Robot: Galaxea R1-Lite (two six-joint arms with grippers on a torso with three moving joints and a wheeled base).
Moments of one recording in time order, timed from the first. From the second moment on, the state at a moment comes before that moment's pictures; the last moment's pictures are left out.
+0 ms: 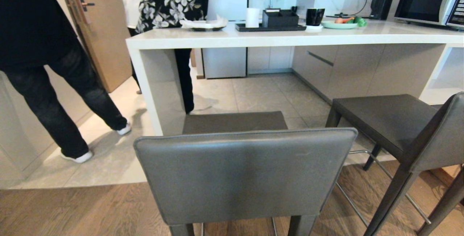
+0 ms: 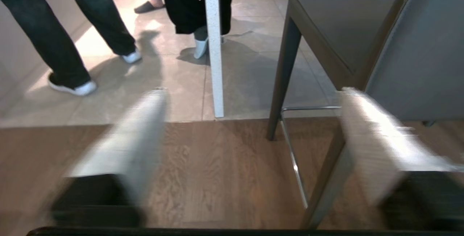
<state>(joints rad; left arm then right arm) 0.00 0.00 0.00 -0.01 0.00 0.01 0.00 0.00 0.00 0.00 0.00 -0.01</state>
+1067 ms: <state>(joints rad) 0.00 0.00 0.00 -0.01 0.00 0.00 0.00 0.00 0.00 0.00 0.00 0.00</state>
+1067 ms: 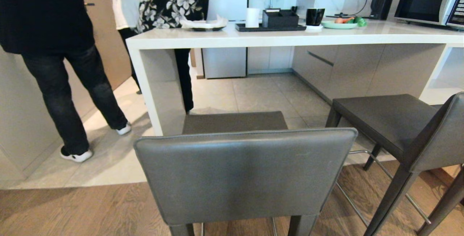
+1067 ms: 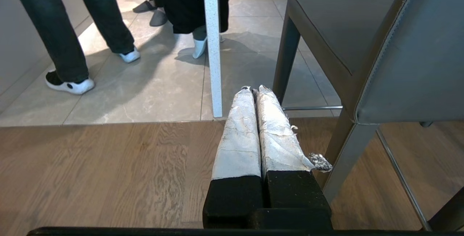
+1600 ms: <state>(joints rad) 0.00 0.00 0.00 -0.01 0.00 0.00 0.00 0.00 0.00 0.00 0.00 0.00</state>
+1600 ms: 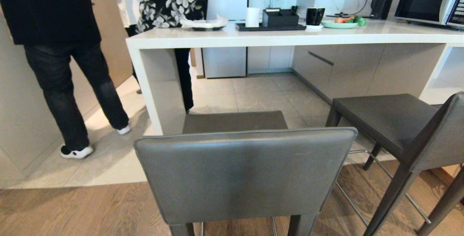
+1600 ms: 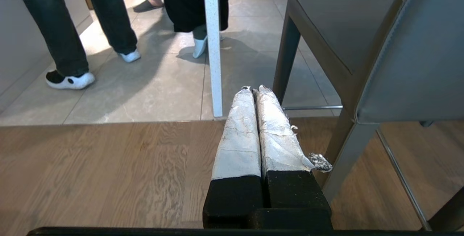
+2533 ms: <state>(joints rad) 0.00 0.00 0.00 -0.01 0.00 0.00 0.00 0.00 0.00 0.00 0.00 0.00</state>
